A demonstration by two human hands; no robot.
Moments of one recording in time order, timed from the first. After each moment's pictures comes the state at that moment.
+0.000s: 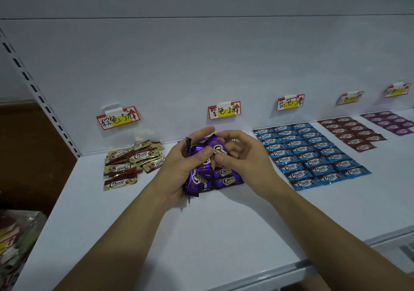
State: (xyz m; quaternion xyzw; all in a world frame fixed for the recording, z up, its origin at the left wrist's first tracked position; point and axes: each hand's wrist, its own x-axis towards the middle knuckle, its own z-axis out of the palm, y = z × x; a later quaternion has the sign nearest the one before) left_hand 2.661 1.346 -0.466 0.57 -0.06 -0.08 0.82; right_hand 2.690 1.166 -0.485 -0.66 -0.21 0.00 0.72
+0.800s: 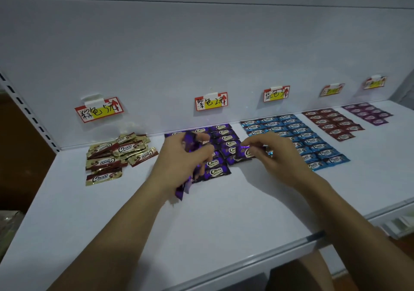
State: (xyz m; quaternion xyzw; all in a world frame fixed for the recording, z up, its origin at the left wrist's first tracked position) left_hand 2.658 1.326 -0.465 0.75 -0.02 0.01 0.66; right_hand 2.693 1.071 -0.496 -0.90 -0.23 -0.18 0.33
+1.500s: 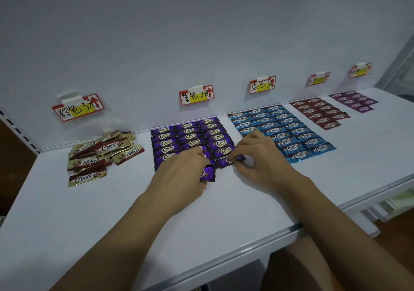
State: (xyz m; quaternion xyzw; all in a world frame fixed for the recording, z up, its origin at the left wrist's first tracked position) left_hand 2.648 1.302 -0.483 0.97 -0.23 0.04 0.07; right_hand 2.676 1.073 -0.514 -0.94 -0.22 -0.16 0.20
